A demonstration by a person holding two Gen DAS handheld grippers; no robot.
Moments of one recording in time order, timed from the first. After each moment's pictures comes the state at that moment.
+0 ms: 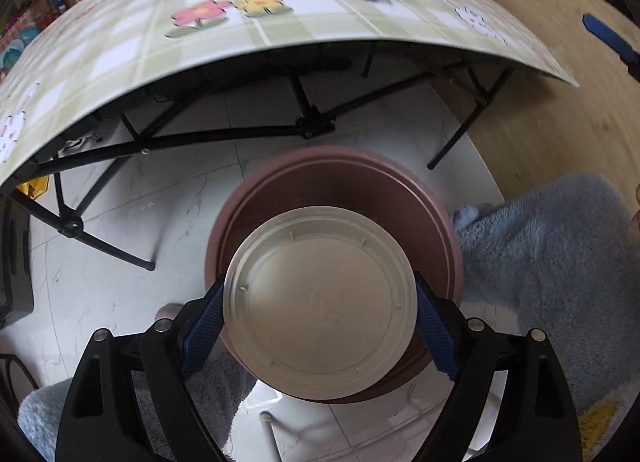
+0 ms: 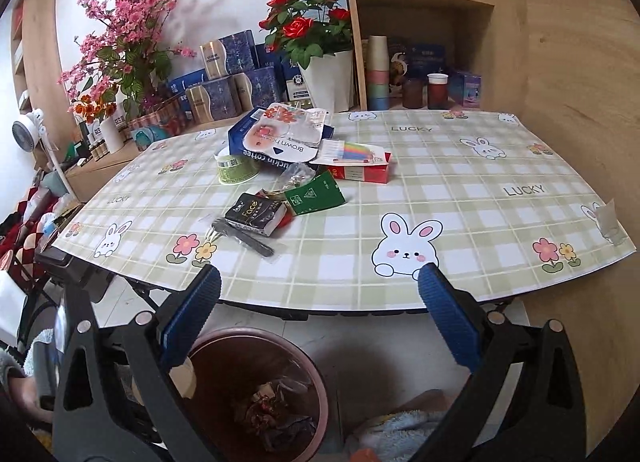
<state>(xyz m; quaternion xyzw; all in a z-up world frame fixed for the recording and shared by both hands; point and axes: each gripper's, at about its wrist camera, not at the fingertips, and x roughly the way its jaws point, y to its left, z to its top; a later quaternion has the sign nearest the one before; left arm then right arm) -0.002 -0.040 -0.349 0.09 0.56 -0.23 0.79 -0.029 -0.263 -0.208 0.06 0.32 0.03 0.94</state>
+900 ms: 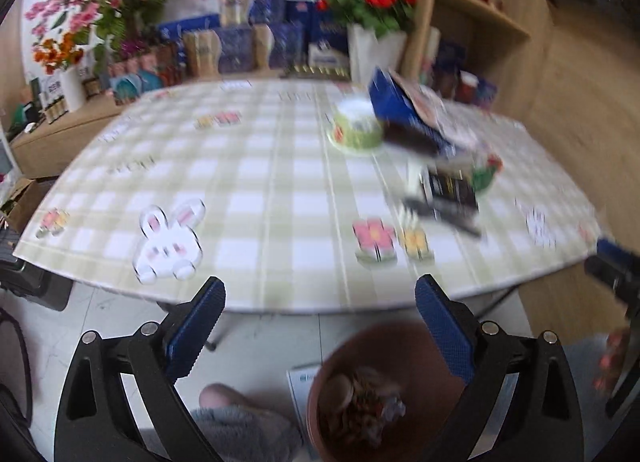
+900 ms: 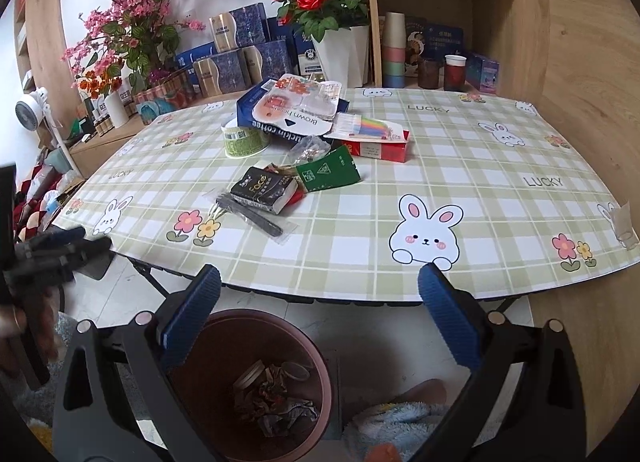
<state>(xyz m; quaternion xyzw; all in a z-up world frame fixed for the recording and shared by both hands) 0.043 0.045 -0.231 -0.01 0.38 -0.08 0.92 -0.011 -0.253 -0.219 0.05 0.36 0.06 0.93</state>
